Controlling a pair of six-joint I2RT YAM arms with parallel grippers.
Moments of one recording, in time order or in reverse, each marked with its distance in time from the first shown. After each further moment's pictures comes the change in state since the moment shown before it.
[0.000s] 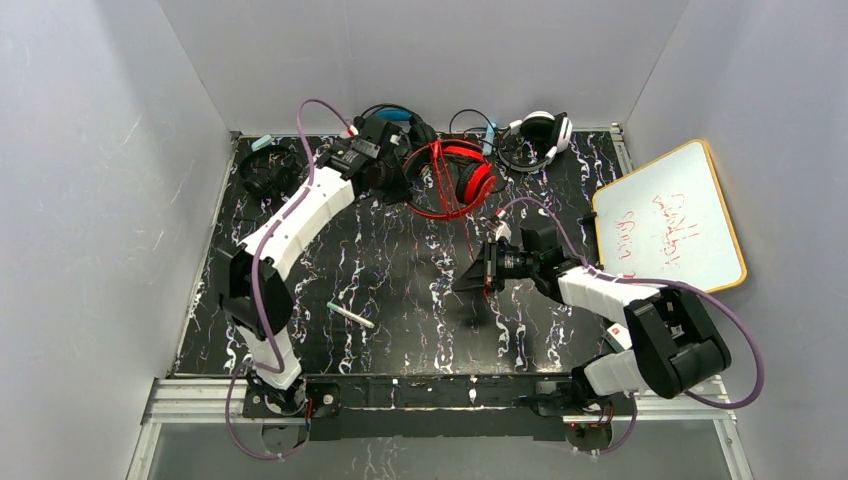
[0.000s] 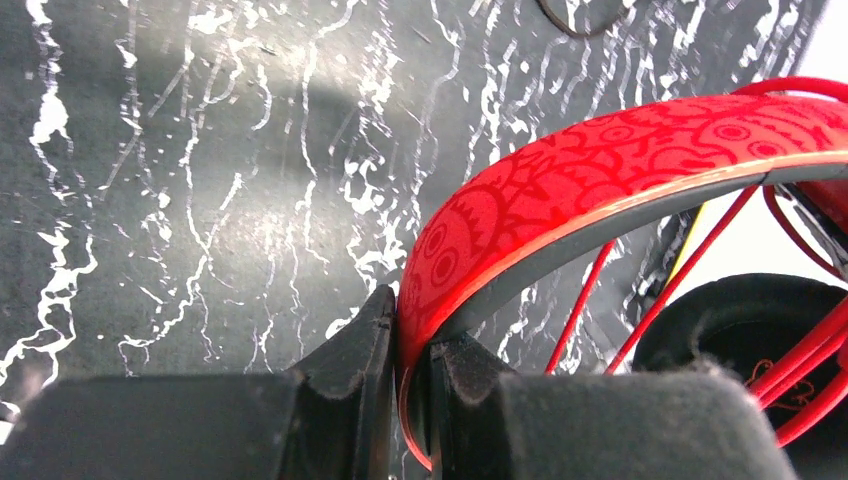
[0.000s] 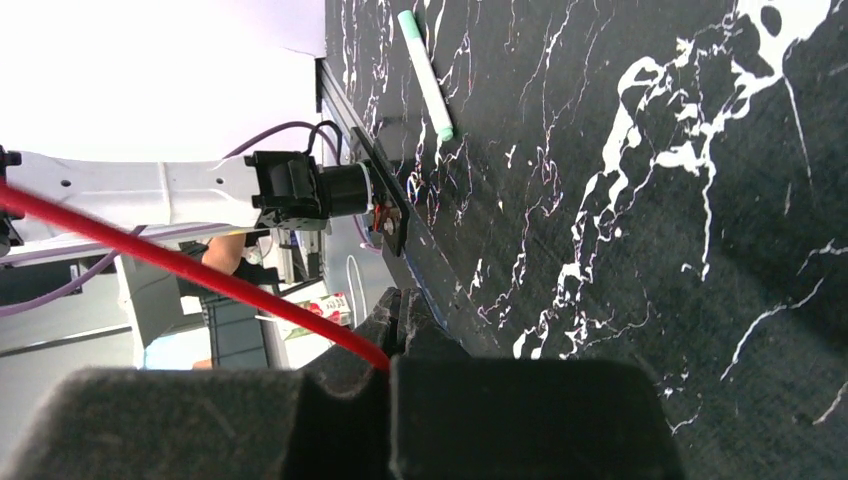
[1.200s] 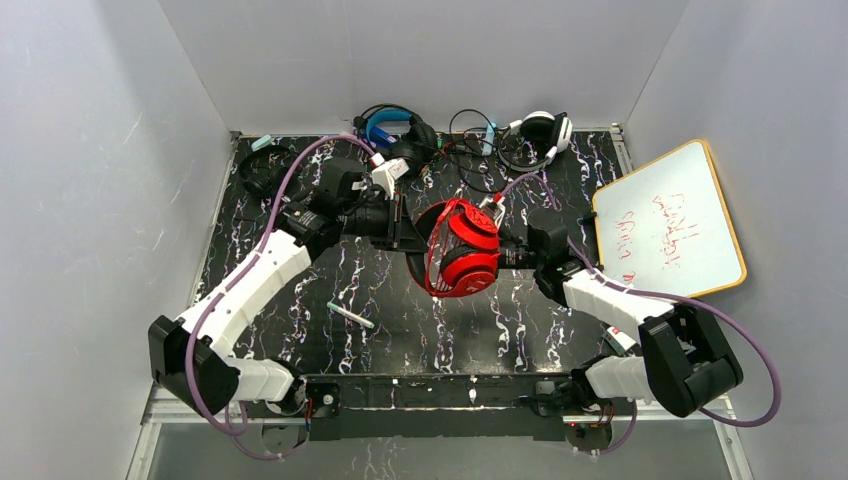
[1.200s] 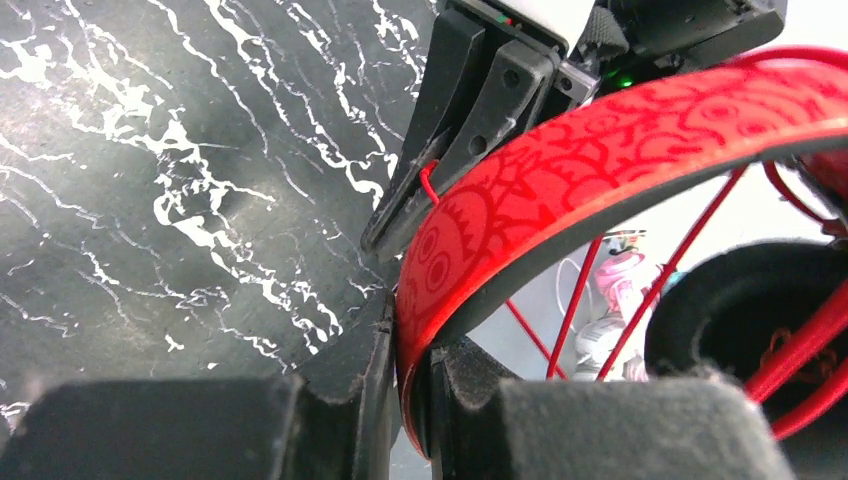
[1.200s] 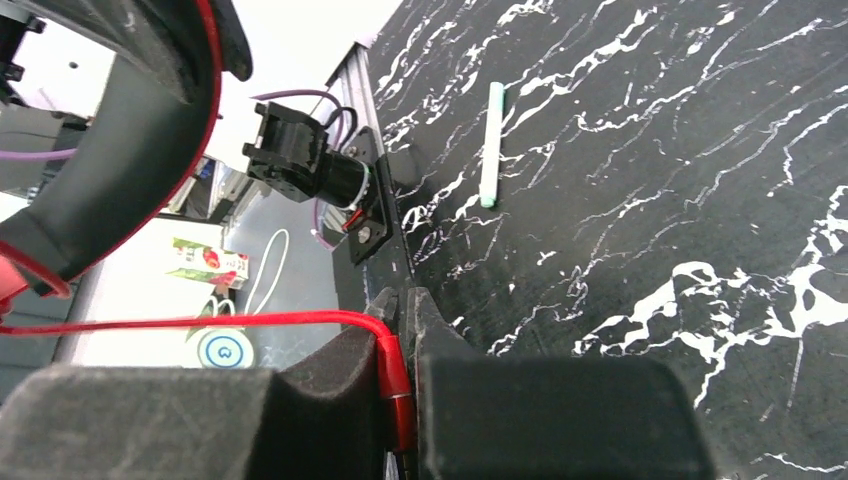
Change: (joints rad) left arm -0.021 -0.479 -0.518 0.303 0.733 0.356; right arm 0.022 -0.077 0.024 0.259 -0.092 -0.253
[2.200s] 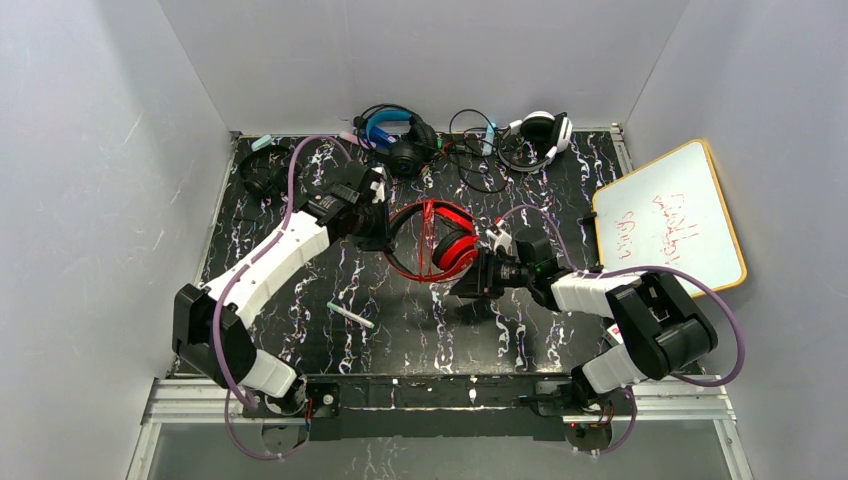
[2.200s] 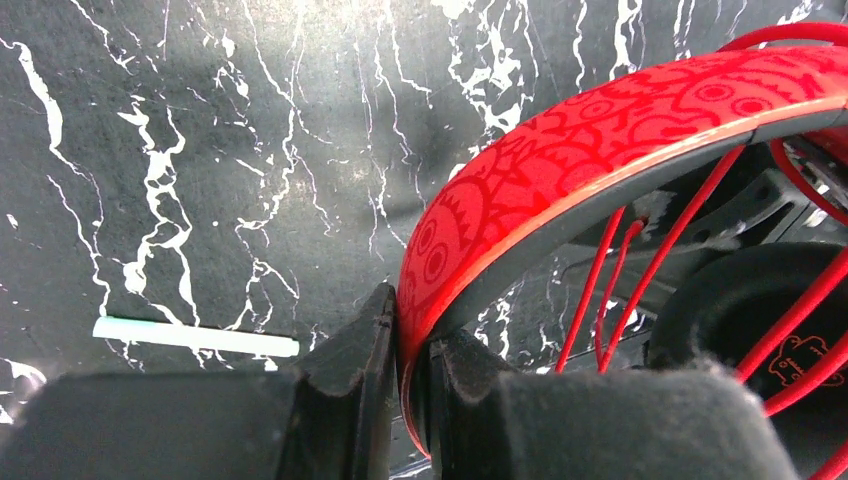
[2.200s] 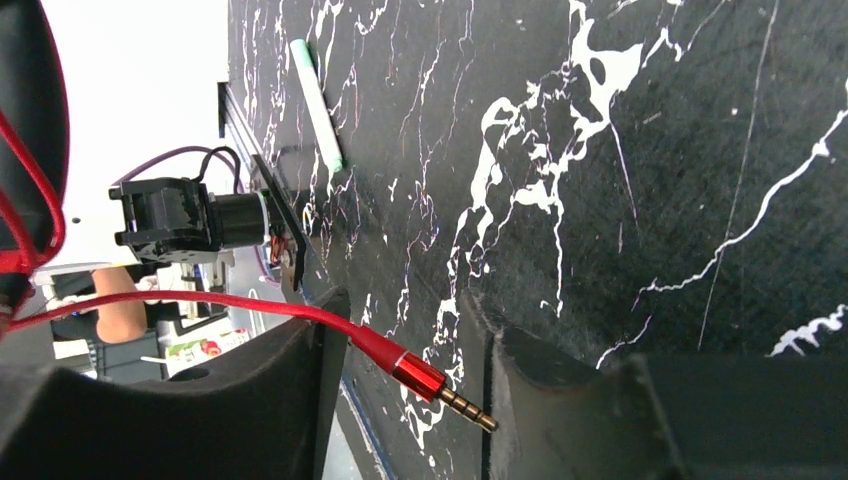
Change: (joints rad) left arm -0.010 0.148 0.076 -0.285 -0.578 -0.025; right arm -0.005 0.186 -0.101 -0.077 0.235 0.100
